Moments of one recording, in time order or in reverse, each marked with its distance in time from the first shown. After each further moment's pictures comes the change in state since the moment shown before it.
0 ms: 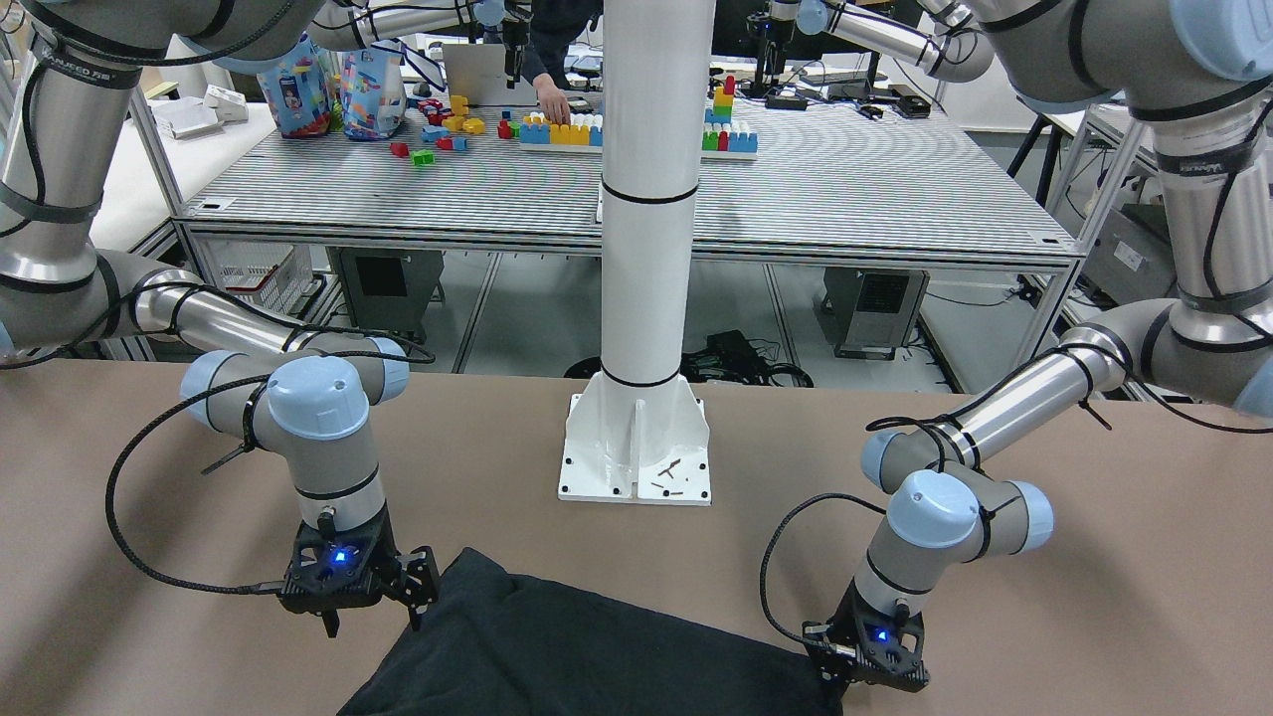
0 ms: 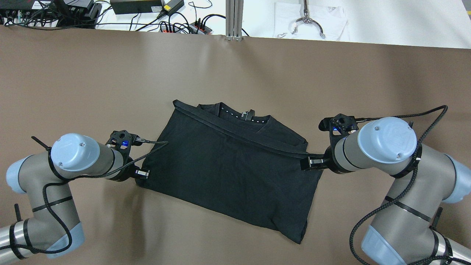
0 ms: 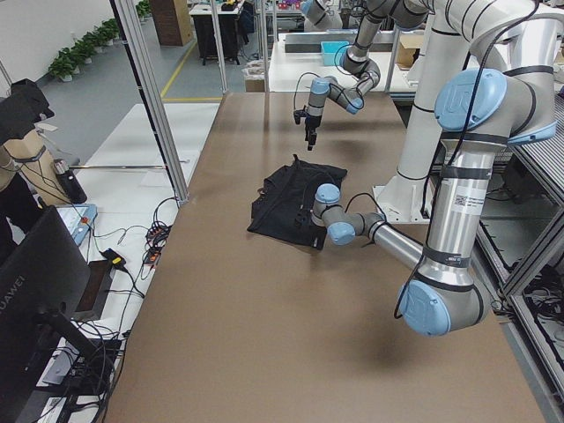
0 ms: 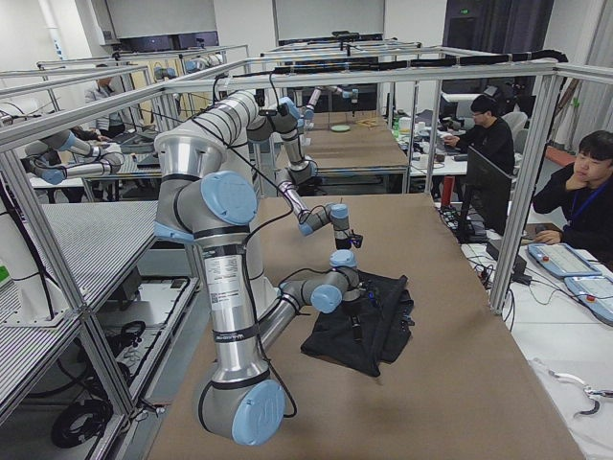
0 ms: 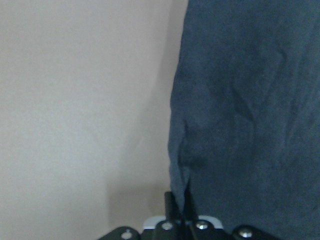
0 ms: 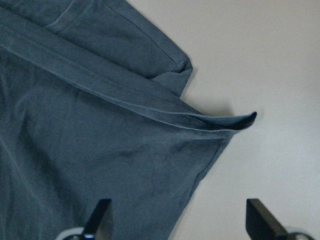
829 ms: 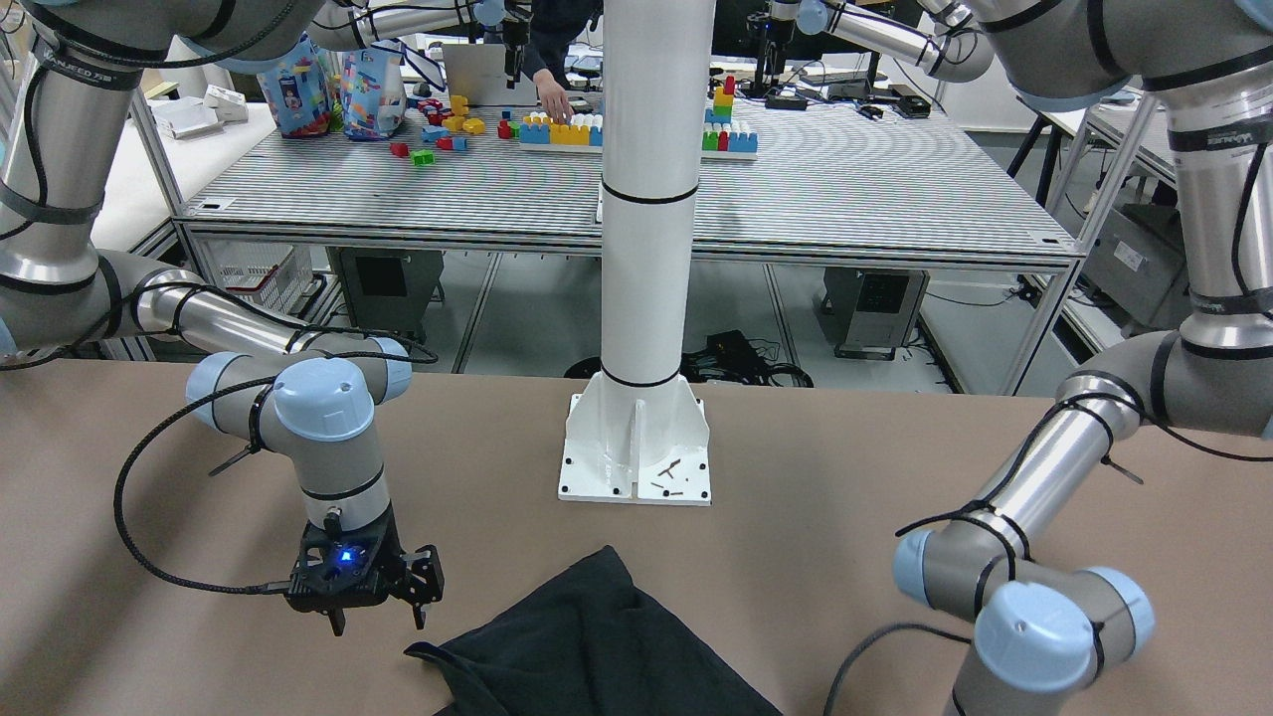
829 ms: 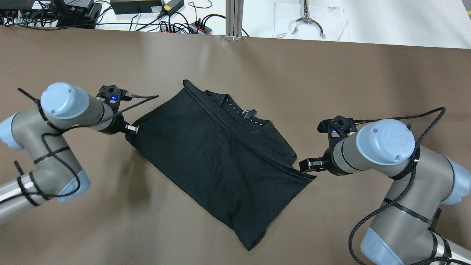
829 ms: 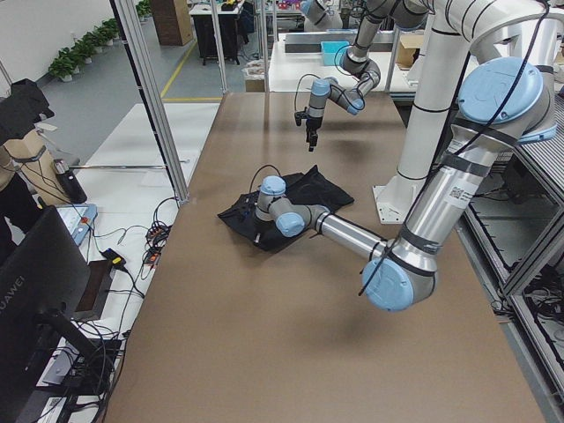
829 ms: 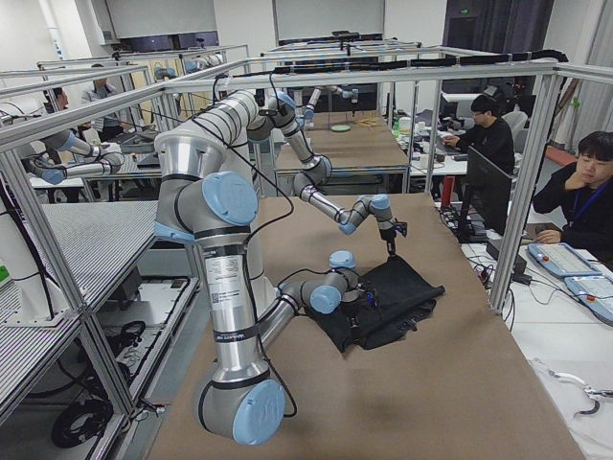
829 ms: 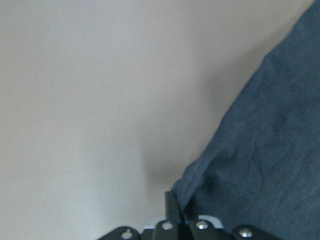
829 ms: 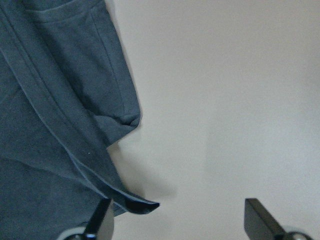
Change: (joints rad) left arm -0.284 -0.298 0.352 0.017 -0.040 0.218; right arm -0.013 -0.001 -0.005 0.001 -0.001 0.003
